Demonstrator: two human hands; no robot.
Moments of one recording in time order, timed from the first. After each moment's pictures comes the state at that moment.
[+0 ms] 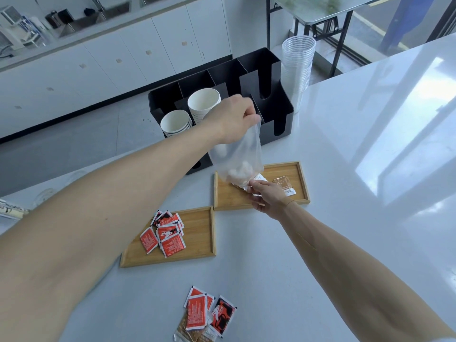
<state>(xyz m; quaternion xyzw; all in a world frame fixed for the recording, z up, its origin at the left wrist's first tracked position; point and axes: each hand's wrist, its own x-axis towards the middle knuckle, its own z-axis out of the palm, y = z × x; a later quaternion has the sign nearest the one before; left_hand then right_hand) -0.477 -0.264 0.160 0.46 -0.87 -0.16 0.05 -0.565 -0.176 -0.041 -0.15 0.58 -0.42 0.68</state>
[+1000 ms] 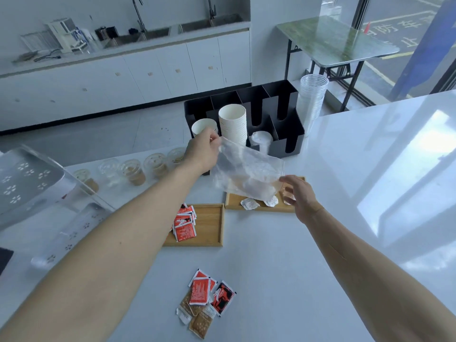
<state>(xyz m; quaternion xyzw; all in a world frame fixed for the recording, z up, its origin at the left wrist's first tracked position) -0.365 -0.200 0.148 0.64 -0.69 -0.23 0.26 -0.589 -0.127 0.030 -0.23 0.61 -0.52 0.55</state>
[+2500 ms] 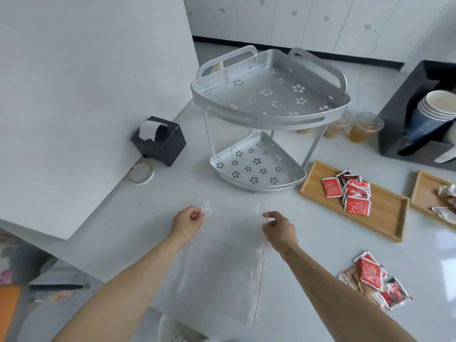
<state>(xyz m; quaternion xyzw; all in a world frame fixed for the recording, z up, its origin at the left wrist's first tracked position) 0.152 0.080 -0.080 0.83 -0.33 -0.35 0.28 -0.101 0.000 -0.076 -0.54 0.66 -0.13 0.51</state>
